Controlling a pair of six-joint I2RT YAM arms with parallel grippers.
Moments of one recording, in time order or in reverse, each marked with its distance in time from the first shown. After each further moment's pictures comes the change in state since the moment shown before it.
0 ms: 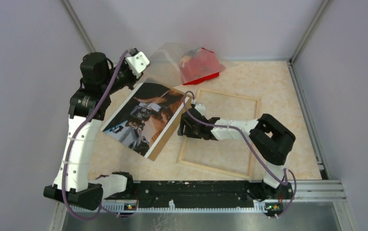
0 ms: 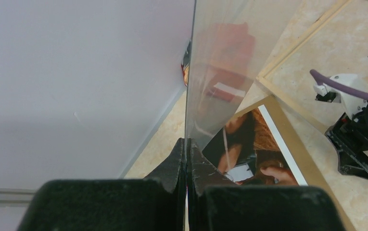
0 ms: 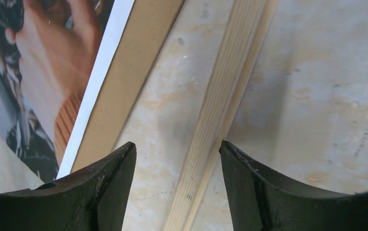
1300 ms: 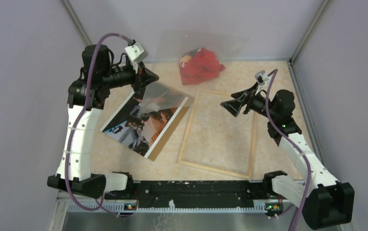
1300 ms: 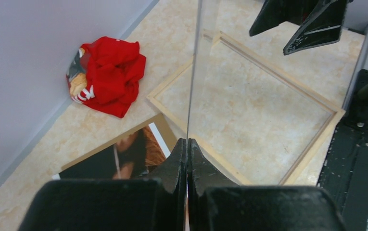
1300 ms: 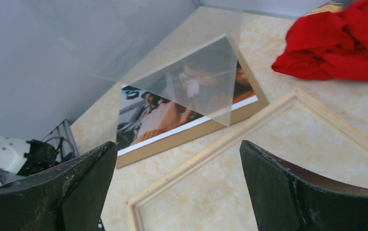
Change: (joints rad) left arm 0.023 0.108 0.158 -0.199 0.330 -0.306; right arm -0.759 -0.858 -0.360 0.318 -0.934 -0.592
